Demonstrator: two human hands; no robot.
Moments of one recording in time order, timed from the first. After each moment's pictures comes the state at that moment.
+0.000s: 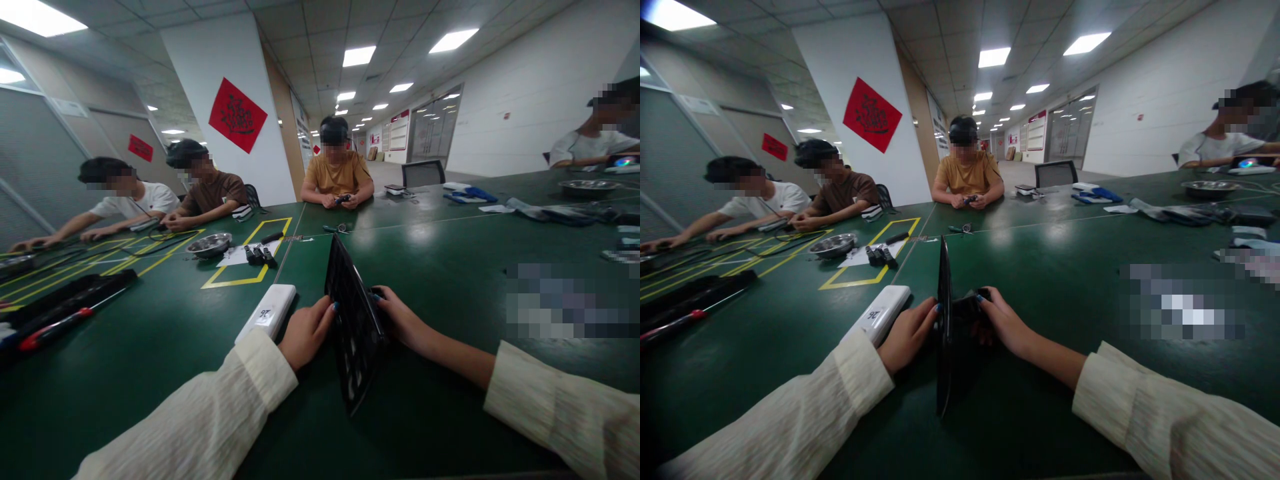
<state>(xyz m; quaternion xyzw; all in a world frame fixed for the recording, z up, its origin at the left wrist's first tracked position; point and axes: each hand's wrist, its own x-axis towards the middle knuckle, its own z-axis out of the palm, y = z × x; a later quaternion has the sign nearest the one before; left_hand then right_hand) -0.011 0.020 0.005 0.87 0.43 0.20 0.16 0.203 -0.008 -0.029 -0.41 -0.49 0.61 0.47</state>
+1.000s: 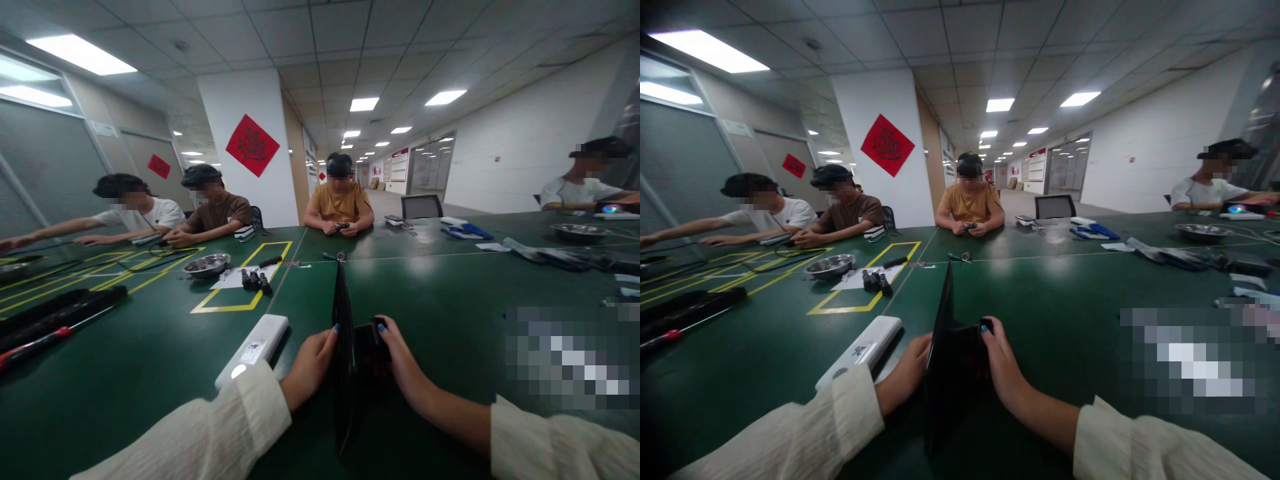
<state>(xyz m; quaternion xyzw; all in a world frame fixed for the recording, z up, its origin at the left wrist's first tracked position) 0.021 0.028 0.011 0.78 0.43 0.28 0.37 0.195 -0.007 -0.023 -0.42 -0.44 0.56 0.56</state>
